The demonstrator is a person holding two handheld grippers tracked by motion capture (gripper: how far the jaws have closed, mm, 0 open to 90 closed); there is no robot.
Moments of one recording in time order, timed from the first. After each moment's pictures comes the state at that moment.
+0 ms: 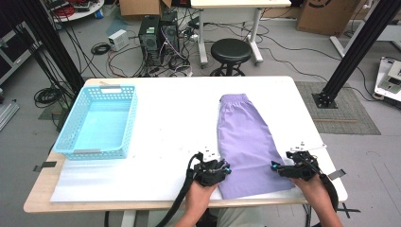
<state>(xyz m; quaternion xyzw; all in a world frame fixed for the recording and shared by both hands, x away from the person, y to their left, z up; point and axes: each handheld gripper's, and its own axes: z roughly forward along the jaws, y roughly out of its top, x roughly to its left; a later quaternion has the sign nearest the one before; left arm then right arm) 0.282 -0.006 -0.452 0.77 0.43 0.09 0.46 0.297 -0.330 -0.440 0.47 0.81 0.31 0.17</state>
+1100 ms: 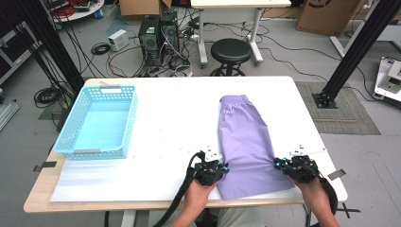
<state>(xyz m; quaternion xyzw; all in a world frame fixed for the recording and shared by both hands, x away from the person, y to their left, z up) 0.281 -0.005 -0.446 0.80 0.39 0.09 0.45 0.282 -0.322 -0.432 0.44 0.81 0.34 0.17</state>
